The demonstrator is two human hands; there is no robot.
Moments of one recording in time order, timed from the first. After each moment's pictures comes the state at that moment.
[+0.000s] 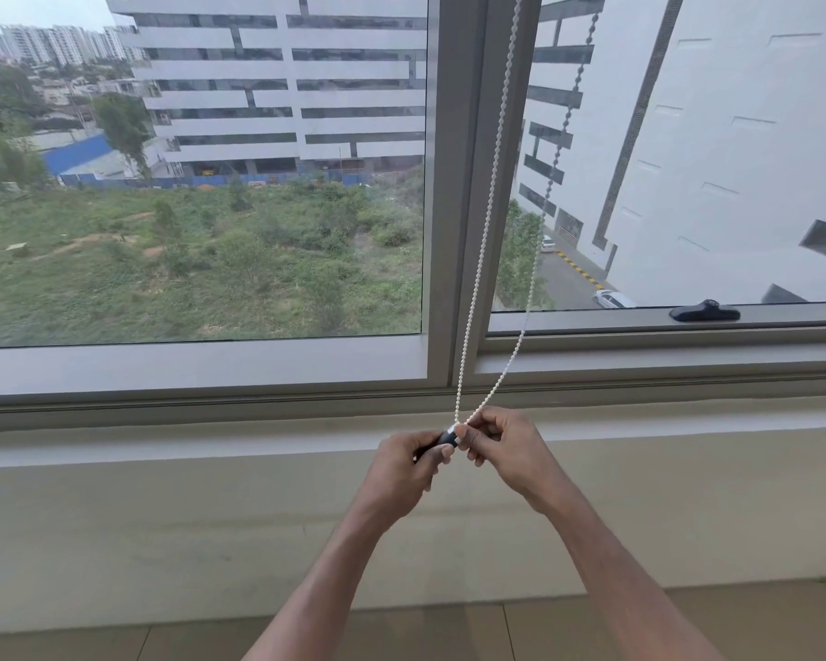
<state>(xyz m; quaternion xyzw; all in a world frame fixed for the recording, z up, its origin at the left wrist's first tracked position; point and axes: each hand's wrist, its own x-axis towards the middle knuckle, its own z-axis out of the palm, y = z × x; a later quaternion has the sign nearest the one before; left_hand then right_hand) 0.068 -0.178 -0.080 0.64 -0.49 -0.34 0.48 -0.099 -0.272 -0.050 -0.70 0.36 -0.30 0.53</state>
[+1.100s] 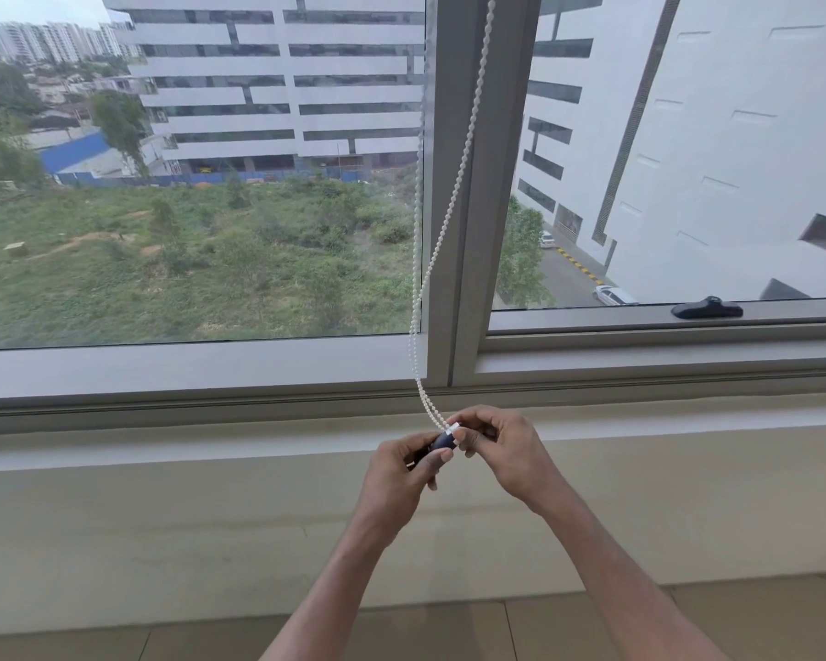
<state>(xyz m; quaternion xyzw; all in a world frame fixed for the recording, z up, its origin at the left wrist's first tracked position) 0.067 -0.175 -0.098 0.59 -0.45 -0.36 0.57 -0.096 -0.270 -0.047 -0.74 0.32 -0.32 0.50</state>
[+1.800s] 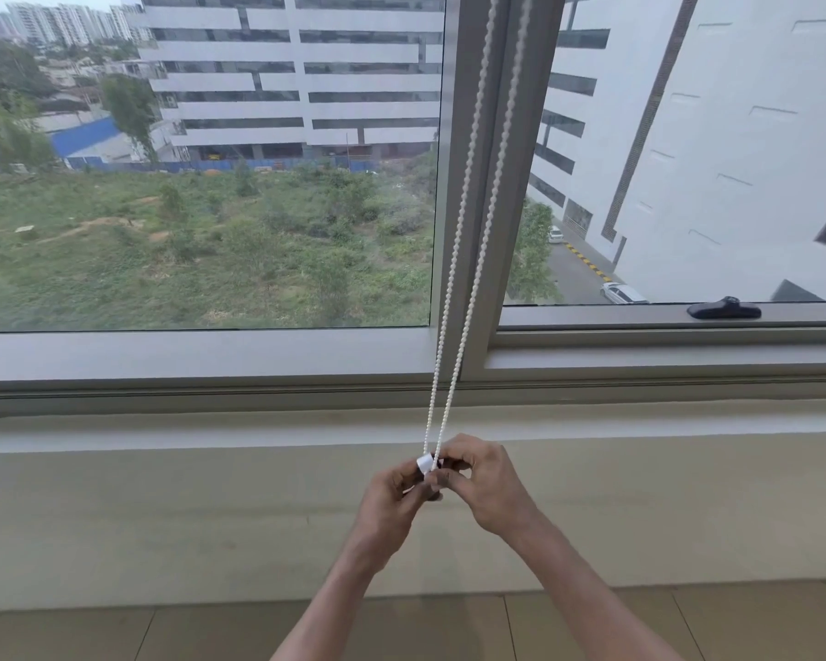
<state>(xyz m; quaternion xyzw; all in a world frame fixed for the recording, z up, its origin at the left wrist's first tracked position) 0.073 -0.151 -0.140 0.56 -0.43 -0.41 0.58 -0.073 -0.241 -0.082 -0.81 0.28 -0.28 0.43</state>
